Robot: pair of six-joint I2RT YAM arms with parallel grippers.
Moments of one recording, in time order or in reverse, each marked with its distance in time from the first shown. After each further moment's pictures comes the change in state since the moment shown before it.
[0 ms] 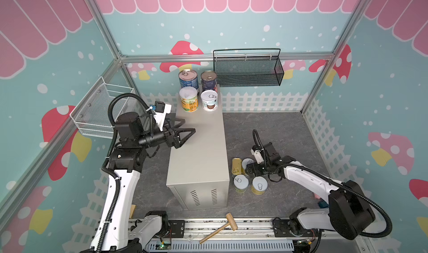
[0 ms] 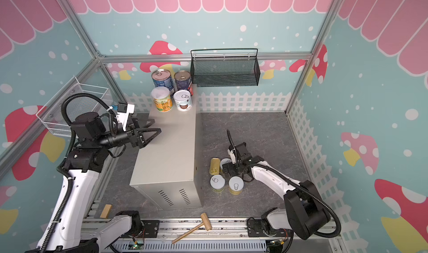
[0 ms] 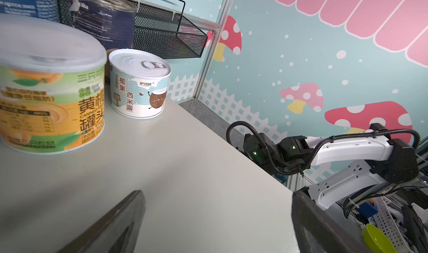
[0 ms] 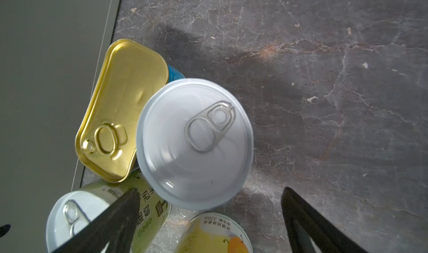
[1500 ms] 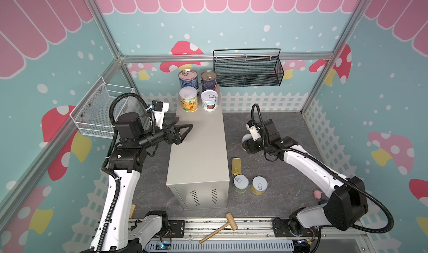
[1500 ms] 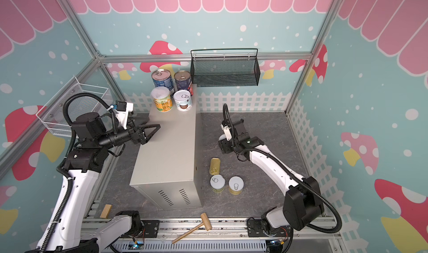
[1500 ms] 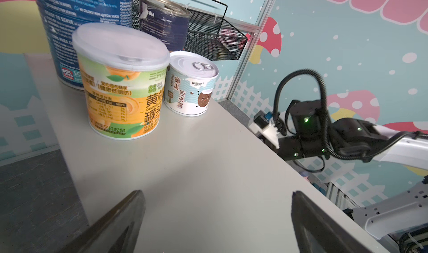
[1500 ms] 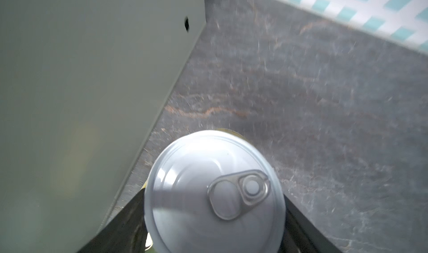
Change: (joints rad) left arm 0.000 -0.001 0.005 -0.039 -0.213 0.042; right arm 0.000 0.065 0.495 -0.103 0.089 -0.196
